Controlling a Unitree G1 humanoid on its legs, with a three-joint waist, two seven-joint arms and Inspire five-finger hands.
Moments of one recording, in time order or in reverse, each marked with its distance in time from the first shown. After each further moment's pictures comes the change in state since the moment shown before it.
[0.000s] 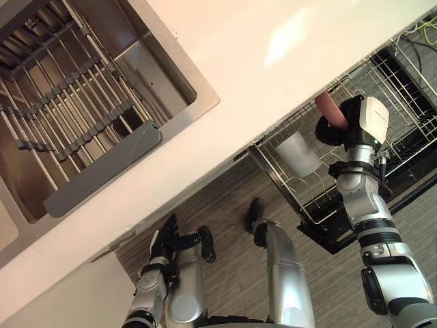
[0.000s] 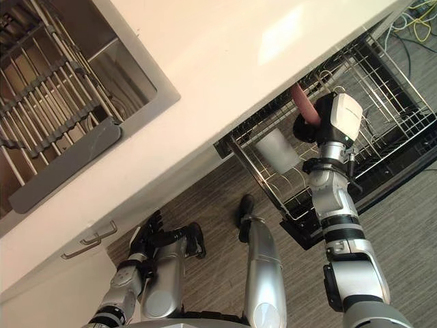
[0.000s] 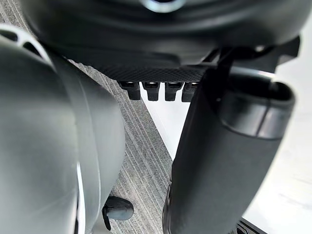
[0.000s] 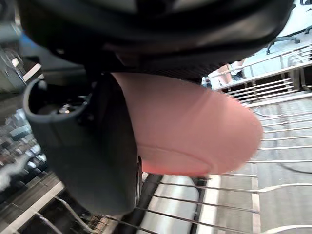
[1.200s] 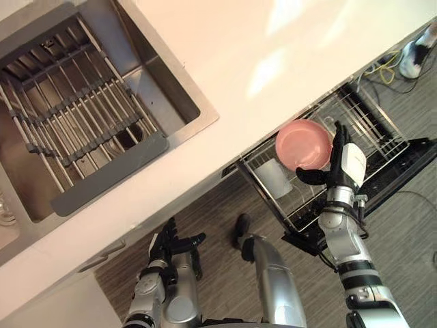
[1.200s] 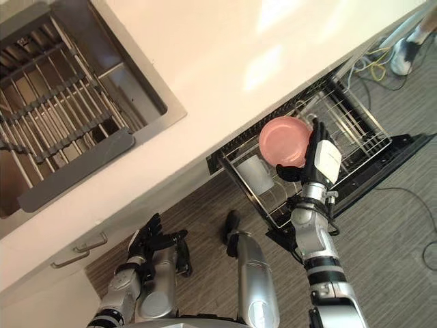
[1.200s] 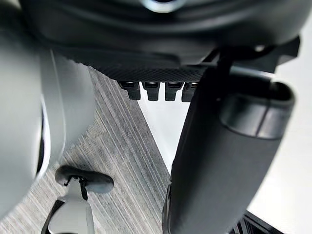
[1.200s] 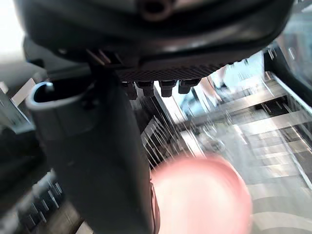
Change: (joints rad) left arm 0.049 -0.001 0.007 0.011 0.004 0.002 -0.004; right arm 0.406 0.208 -0.057 -0.404 0.024 -0.015 -0.053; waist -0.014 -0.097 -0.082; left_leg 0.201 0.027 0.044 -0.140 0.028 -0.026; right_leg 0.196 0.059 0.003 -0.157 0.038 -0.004
